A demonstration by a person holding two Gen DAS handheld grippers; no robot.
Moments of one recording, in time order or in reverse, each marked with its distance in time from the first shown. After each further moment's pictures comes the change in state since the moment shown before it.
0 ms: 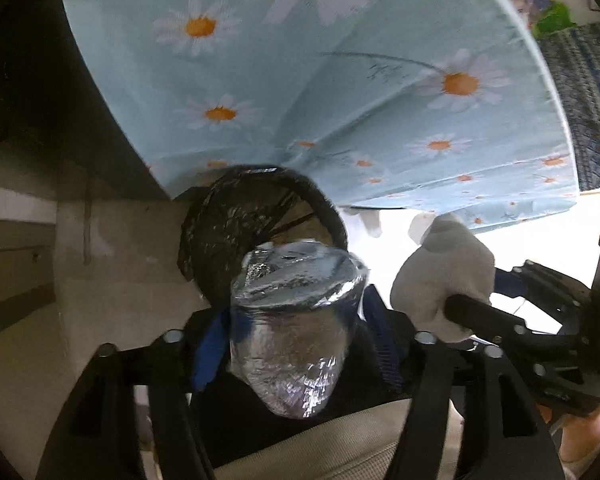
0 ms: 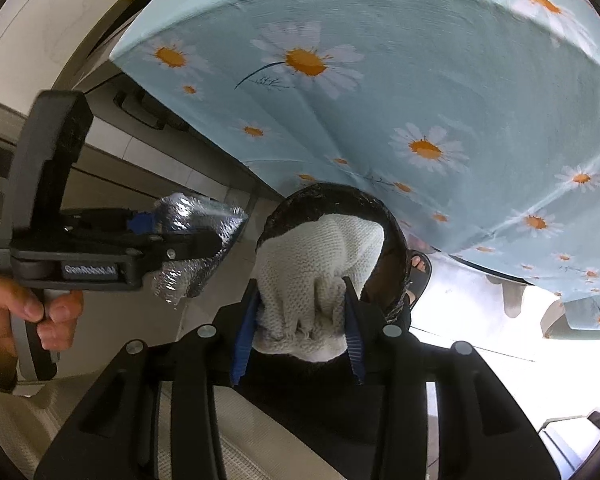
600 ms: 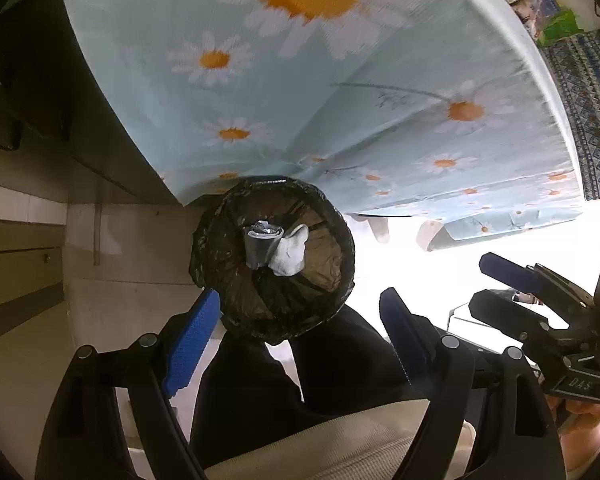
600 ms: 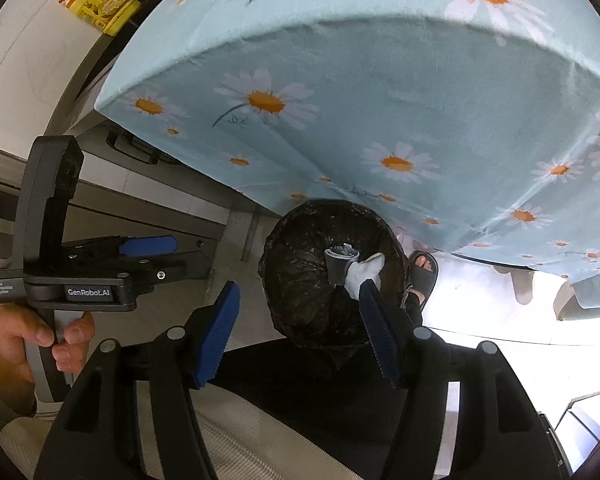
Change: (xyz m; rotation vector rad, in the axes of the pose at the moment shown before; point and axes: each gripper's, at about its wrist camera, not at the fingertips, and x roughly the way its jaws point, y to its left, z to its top) left arm -0.013 -0.001 0.009 -0.004 -0.018 0.034; right arm -0.023 -0.016 0.007 0.096 -0.046 0.032
